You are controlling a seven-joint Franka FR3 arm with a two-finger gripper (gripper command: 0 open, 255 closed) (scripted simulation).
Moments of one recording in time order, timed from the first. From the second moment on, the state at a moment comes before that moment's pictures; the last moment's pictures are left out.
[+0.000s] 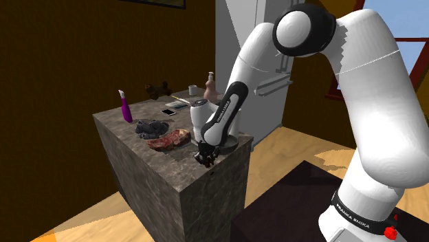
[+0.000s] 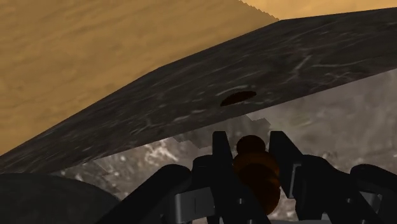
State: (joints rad) arm 0.15 0.57 0.09 -2.13 -0.39 2.64 0.77
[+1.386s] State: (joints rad) arm -0.06 0.82 0.28 -1.65 -0.11 2.00 0.41
